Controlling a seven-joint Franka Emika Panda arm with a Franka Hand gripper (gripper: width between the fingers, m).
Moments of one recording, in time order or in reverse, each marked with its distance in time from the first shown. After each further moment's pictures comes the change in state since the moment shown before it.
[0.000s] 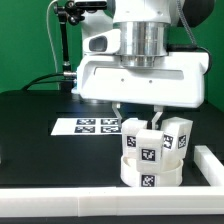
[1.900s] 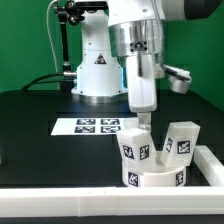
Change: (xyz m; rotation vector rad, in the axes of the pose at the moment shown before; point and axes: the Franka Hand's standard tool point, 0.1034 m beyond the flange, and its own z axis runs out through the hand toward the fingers) arm -0.004 -0.012 -0.001 0.108 -0.116 1.413
